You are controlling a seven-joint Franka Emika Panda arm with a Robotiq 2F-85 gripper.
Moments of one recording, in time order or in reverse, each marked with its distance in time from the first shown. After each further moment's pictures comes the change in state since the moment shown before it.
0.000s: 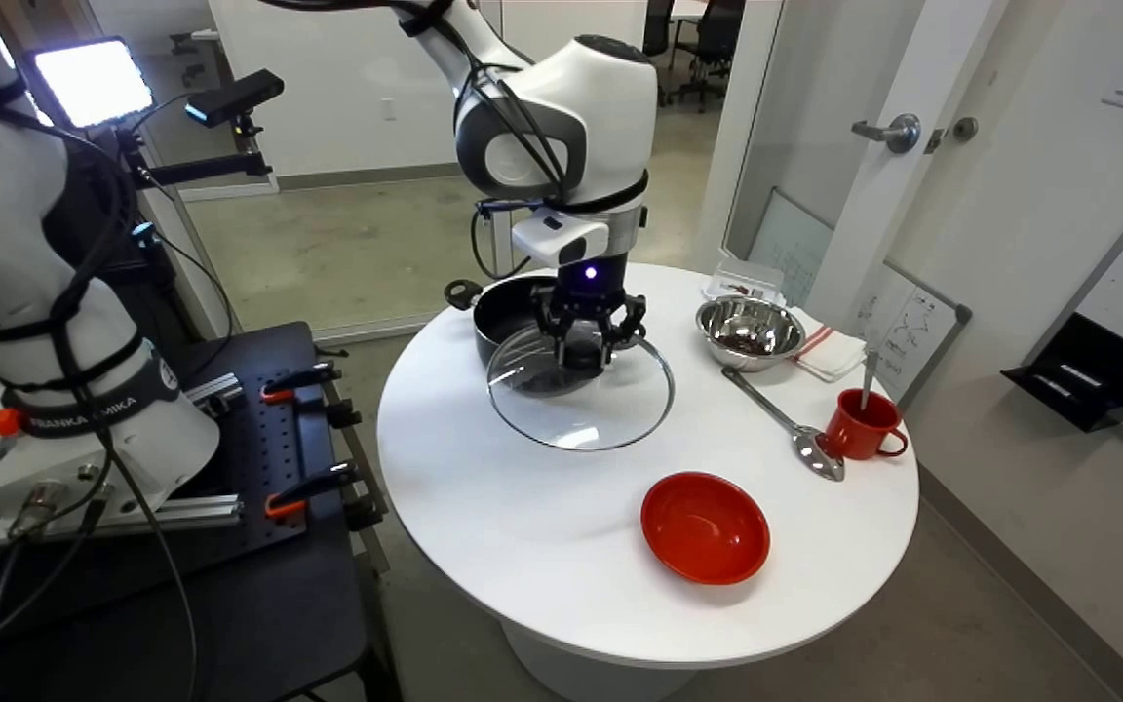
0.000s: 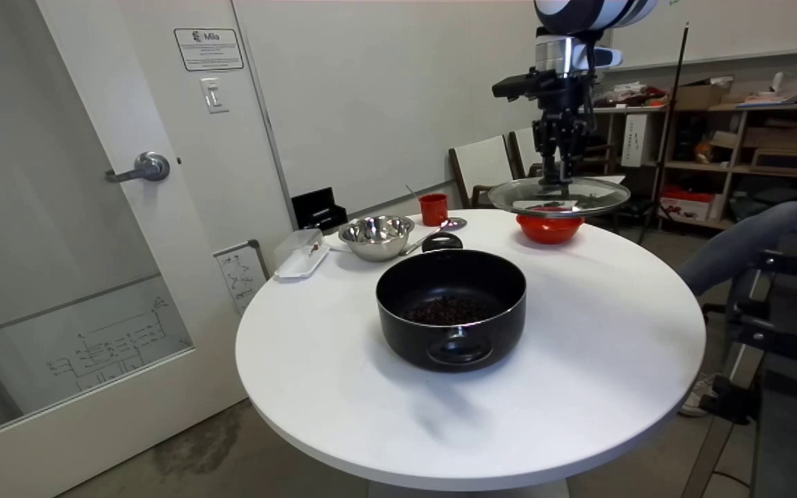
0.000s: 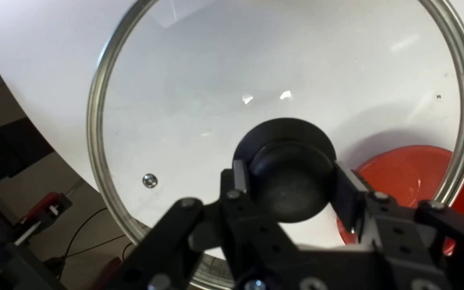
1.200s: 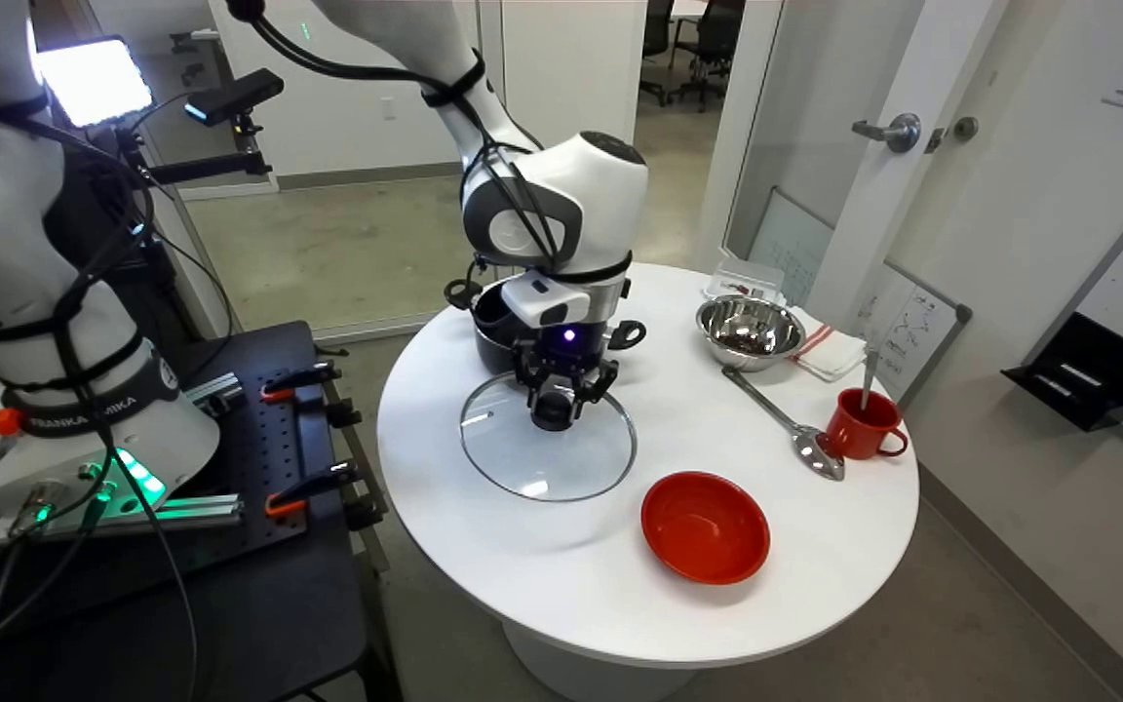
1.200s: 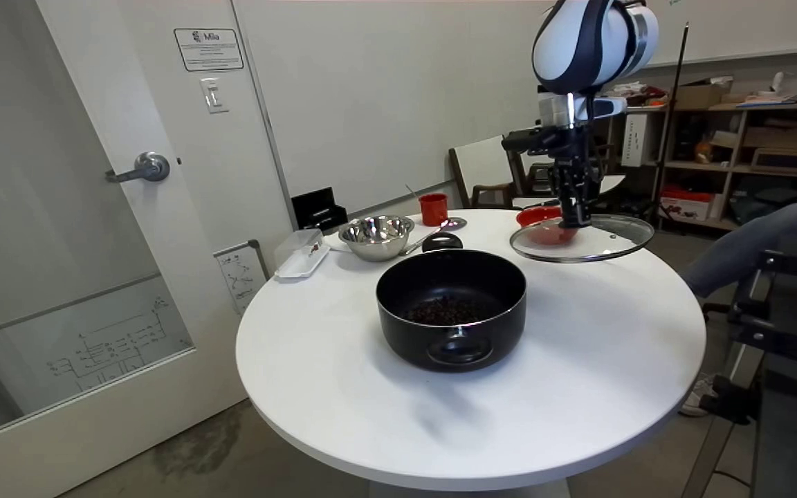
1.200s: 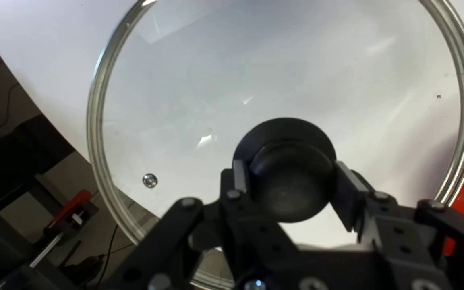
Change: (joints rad) arm 0.030 0.163 -0.031 0.003 -0.002 0.017 0.077
